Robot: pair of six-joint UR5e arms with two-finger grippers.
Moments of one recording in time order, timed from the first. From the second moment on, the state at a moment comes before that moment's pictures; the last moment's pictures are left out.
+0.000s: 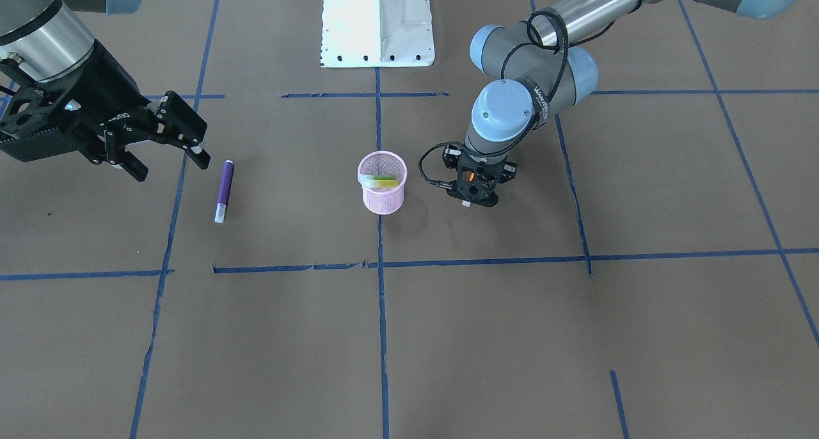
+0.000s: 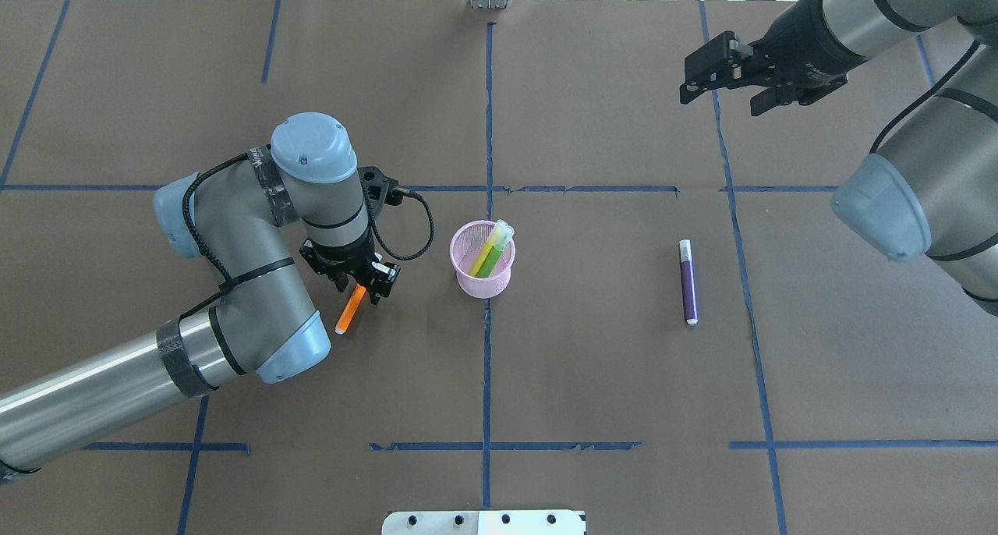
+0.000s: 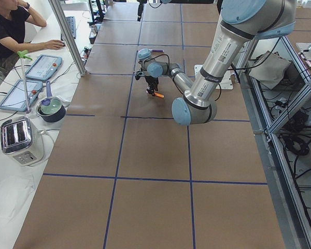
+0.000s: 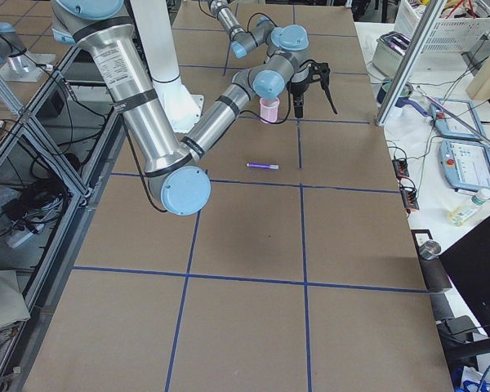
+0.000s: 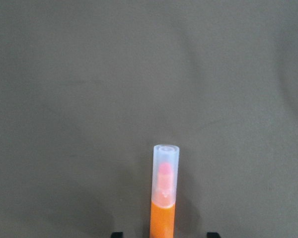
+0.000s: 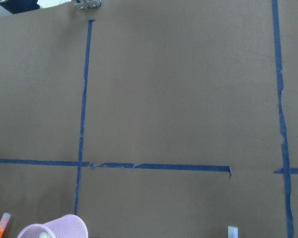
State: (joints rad) left arm -0.61 -2.20 -1.52 -1.55 -2.13 -0.71; right arm 1.00 -1.12 1.95 -1.50 2.21 1.00
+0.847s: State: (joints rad) left arm -0.66 -2.20 -1.63 -1.54 -2.12 -0.73; right arm 1.04 -1.12 1.95 -1.50 2.22 1.00
